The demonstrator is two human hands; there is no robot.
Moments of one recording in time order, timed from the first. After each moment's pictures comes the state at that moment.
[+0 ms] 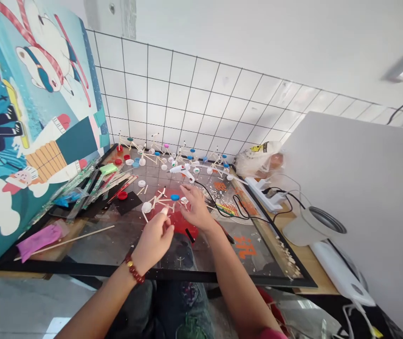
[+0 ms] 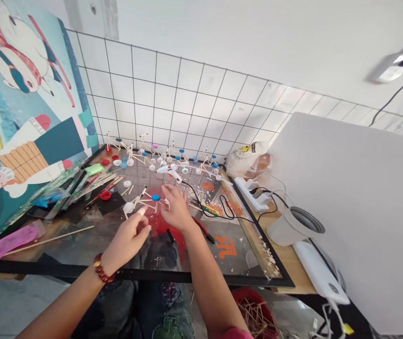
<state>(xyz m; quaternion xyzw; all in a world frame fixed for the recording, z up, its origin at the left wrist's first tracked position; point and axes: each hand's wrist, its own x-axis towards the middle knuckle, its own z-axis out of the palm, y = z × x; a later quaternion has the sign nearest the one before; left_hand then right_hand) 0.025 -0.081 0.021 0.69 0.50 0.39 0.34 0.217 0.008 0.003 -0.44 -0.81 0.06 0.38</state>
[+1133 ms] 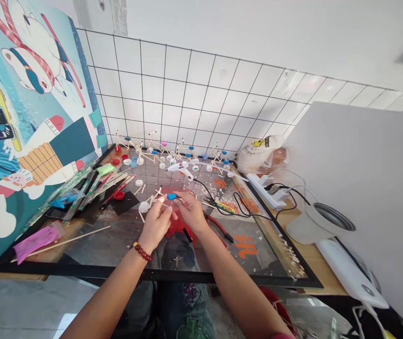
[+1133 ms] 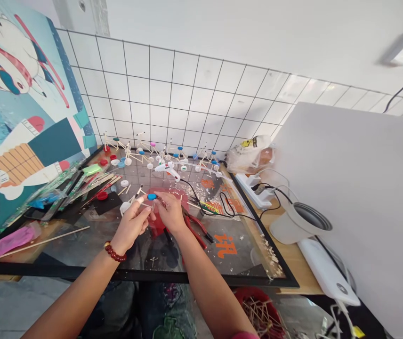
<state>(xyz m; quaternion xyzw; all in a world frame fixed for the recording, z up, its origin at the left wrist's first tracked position) 0.057 -0.048 0.020 0.47 0.45 0.51 0.57 0.201 0.007 -0.013 -0.43 -0.71 0.23 0.50</state>
